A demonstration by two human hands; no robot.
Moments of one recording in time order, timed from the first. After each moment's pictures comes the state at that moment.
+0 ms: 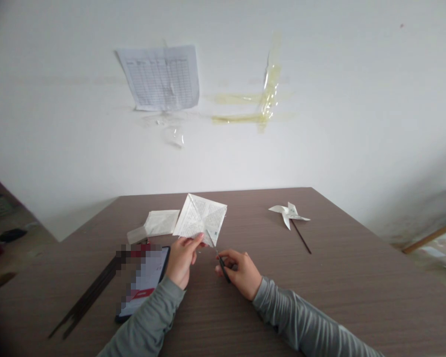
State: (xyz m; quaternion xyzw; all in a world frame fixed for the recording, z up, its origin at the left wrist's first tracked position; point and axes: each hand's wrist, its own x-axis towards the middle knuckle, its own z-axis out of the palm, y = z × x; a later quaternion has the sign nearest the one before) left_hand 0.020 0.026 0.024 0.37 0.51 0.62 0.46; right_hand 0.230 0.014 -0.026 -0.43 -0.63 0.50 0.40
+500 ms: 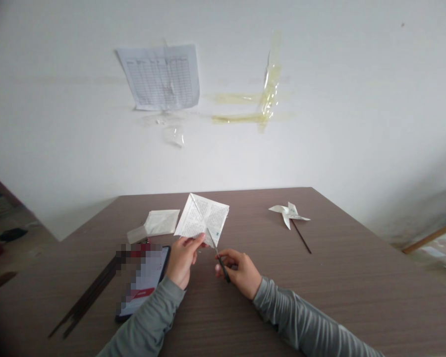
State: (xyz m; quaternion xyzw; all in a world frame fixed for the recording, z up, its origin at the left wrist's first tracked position) left_hand 0.022 0.023 0.026 0.38 0.50 0.62 0.47; right_hand 0.227 0.010 -0.022 -0.41 -0.61 0.54 0.41
